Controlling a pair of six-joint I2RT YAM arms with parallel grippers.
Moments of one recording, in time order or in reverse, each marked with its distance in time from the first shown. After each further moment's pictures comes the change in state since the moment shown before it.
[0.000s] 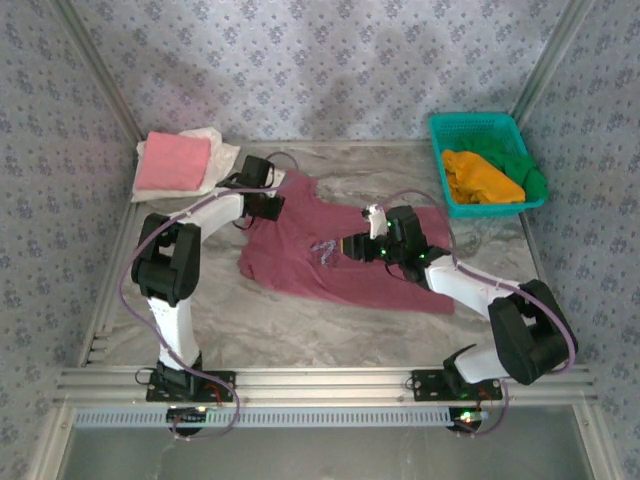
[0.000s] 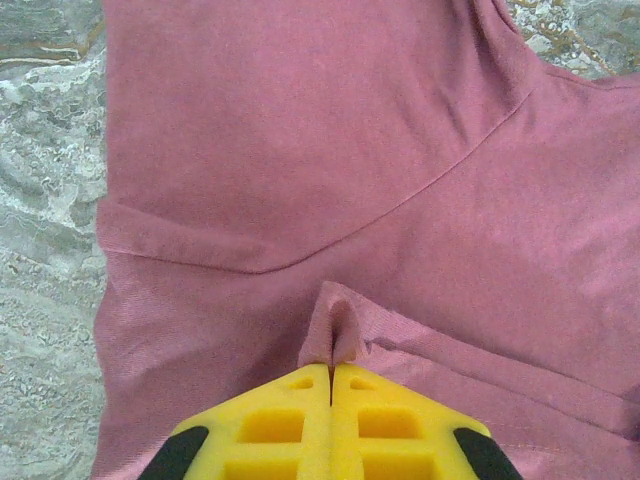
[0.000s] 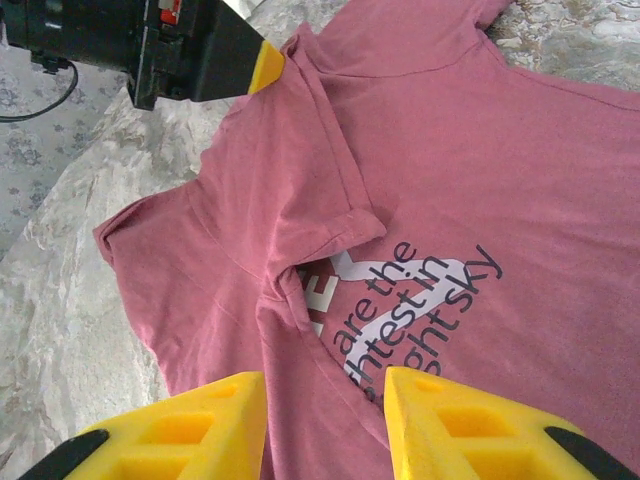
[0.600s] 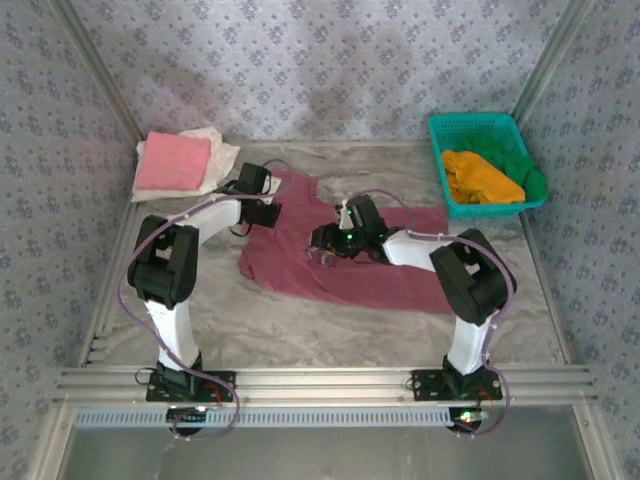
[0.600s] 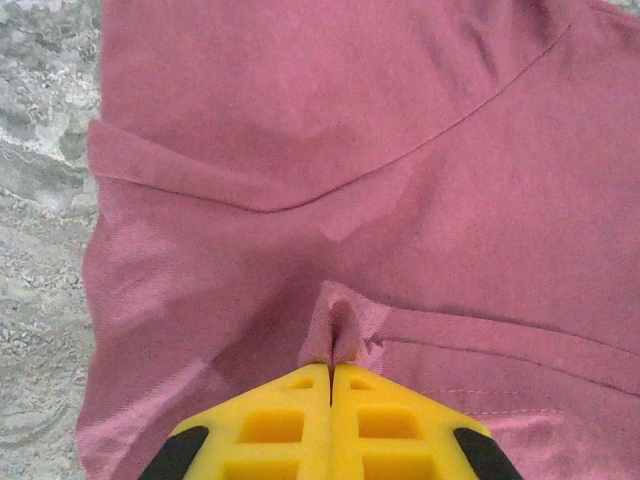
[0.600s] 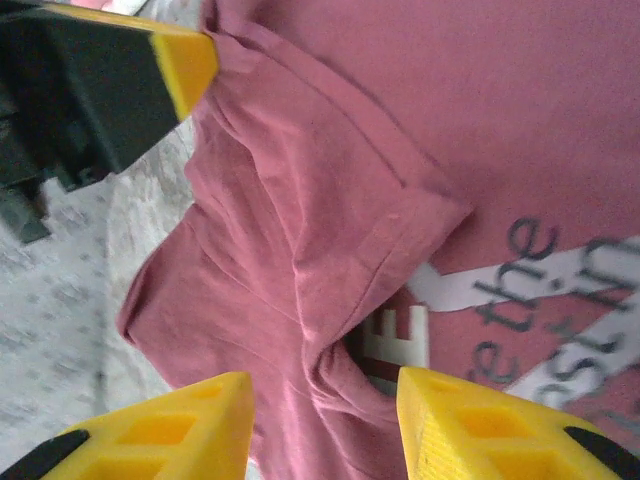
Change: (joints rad) left arm 0.006 -0.032 -0.089 0.035 0.001 -0.020; right arm 0.098 0.454 0.291 0.025 -0.092 0.534
